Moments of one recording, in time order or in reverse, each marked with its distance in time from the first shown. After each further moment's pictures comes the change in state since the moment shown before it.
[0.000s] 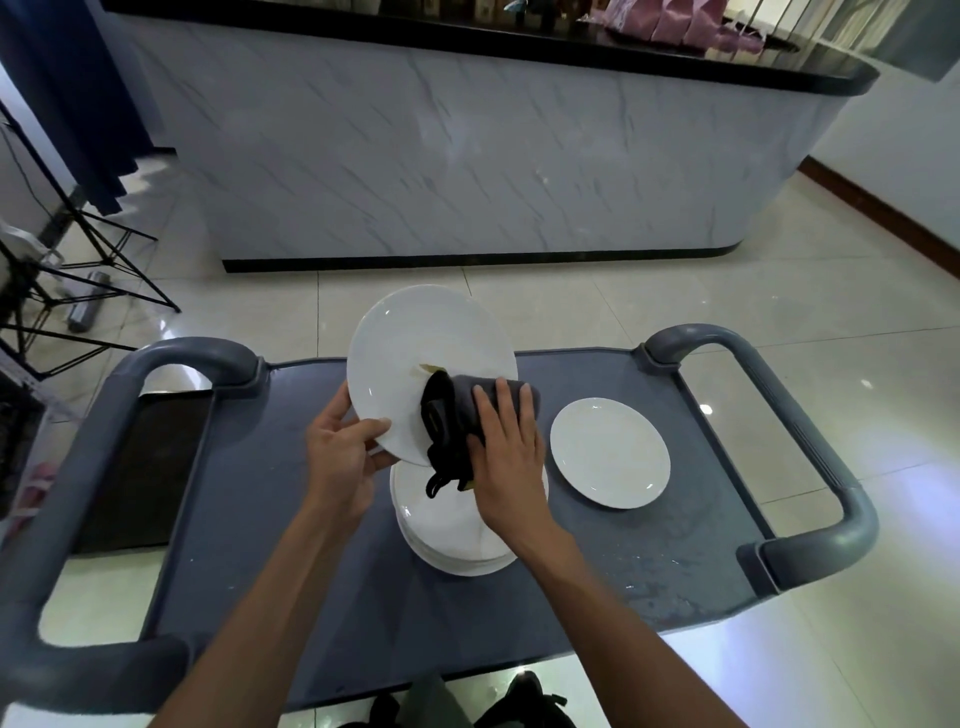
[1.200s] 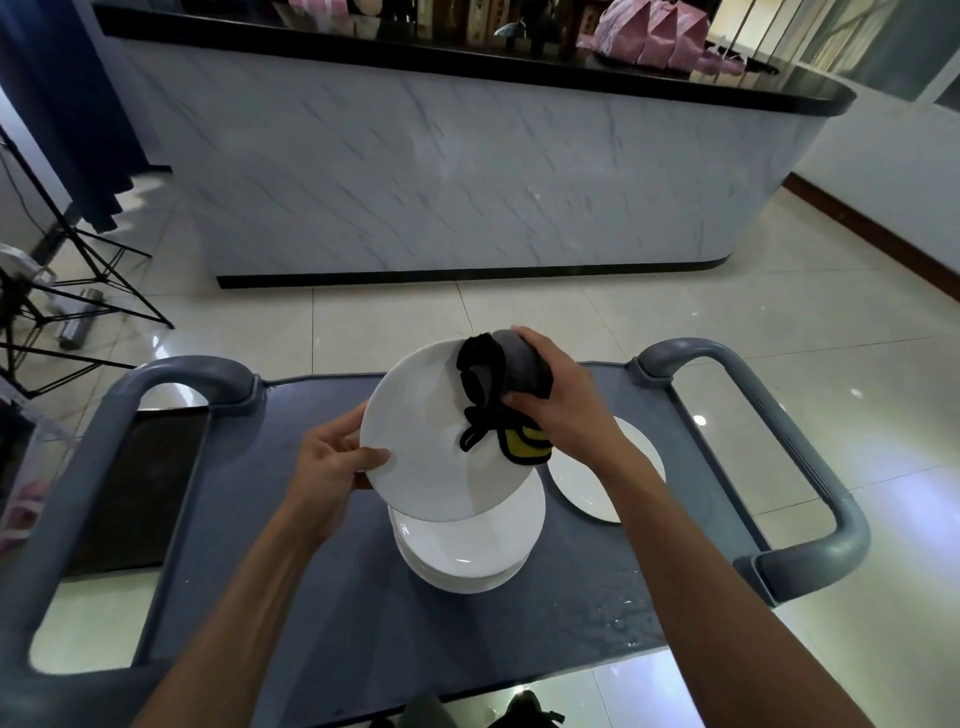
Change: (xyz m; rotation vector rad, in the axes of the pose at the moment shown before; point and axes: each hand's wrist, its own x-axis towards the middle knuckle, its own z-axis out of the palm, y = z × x) left_hand 0.005 0.011 -0.025 0.179 -0.303 0.027; right_hand 0.068 0.018 -0.105 0.410 -0.086 -0.038
